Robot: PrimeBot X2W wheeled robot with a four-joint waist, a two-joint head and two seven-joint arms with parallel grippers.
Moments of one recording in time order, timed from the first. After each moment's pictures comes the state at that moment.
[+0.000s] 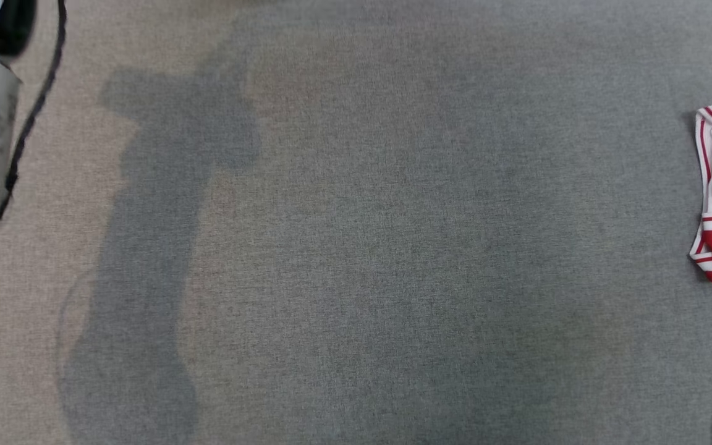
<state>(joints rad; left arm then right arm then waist) -1.31 0.33 -0.43 0.63 -0.41 -0.13 -0.25 -1.34 -0.13 0.05 0.64 0.04 0.13 -0.26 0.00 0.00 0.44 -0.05</state>
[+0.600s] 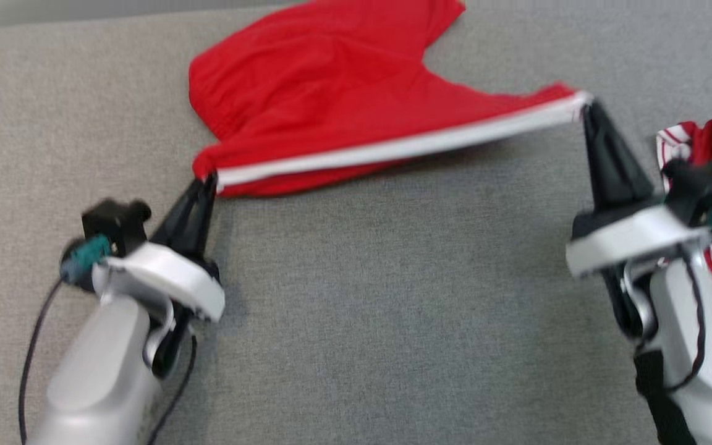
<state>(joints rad) -0.63 0.22 -0.39 0.66 -0.49 -0.13 -0.26 -0.62 -0.12 0.13 0.42 0.19 0.13 -0.26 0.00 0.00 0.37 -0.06</state>
